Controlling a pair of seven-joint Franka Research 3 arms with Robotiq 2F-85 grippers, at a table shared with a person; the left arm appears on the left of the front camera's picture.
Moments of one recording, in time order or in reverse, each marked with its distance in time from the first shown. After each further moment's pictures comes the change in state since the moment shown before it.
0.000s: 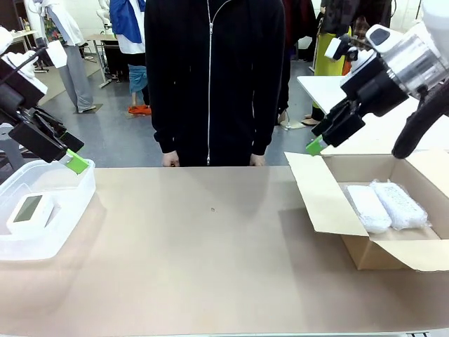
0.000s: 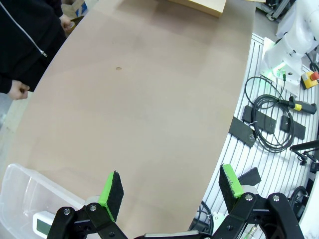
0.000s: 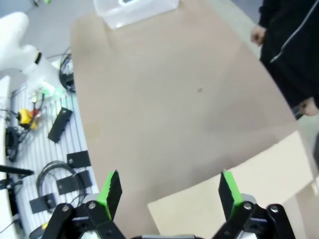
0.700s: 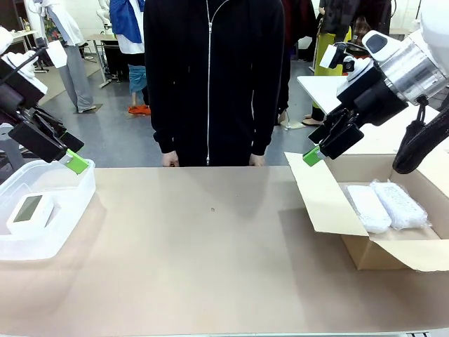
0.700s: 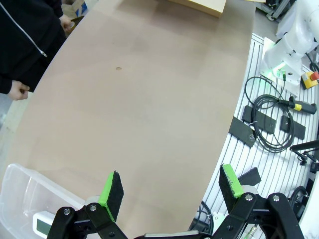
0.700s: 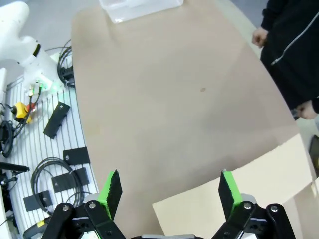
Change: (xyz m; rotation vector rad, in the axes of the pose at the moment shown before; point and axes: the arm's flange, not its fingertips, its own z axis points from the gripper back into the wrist) left arm 0.000 0.000 0.000 0.000 0.000 0.000; right arm -0.001 0.021 -0.003 -0.031 0.005 0.040
